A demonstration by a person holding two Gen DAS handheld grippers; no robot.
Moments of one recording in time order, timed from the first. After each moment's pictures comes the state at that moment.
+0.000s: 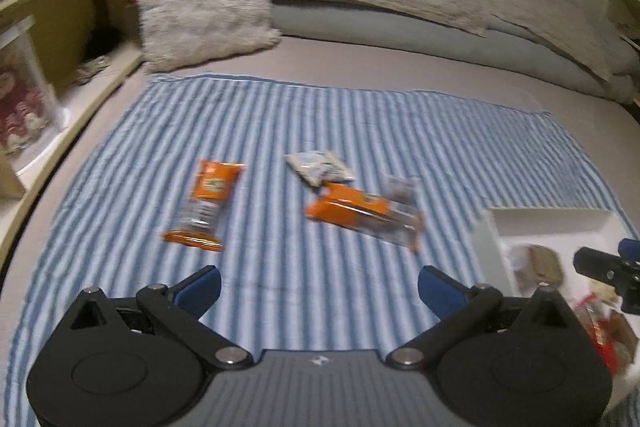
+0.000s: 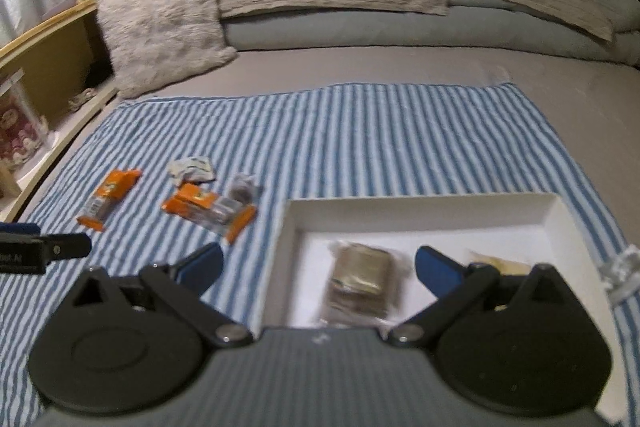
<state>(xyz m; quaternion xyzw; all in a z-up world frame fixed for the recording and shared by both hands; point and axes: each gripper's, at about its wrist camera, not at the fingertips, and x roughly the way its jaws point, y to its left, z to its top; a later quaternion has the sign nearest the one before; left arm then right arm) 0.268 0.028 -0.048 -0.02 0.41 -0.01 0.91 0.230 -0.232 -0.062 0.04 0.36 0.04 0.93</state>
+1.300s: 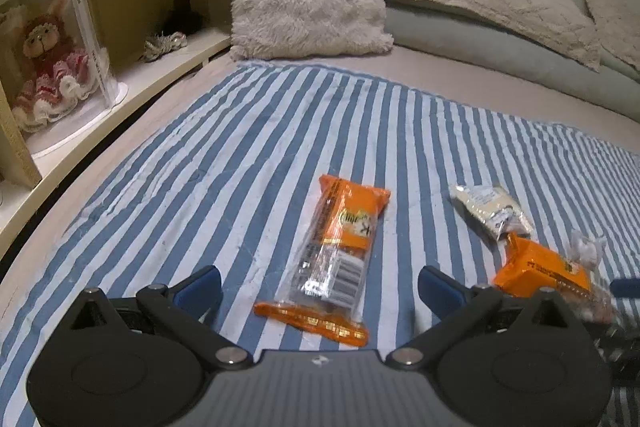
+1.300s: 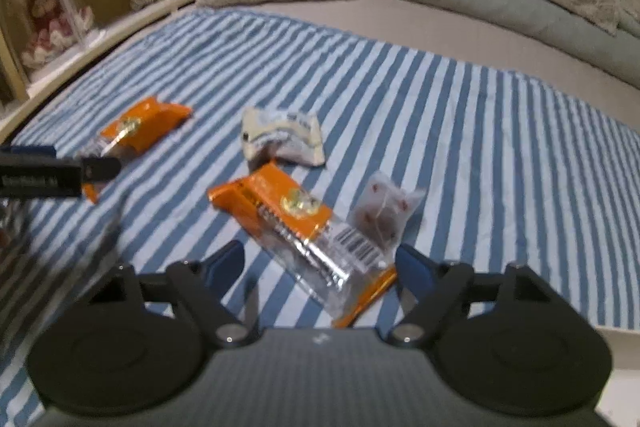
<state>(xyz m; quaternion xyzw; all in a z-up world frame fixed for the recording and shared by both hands) 0.365 0.114 -0.140 -0.03 0.36 0.10 0.93 0.403 -0.091 -0.156 -0.07 0.41 0.18 0.89</state>
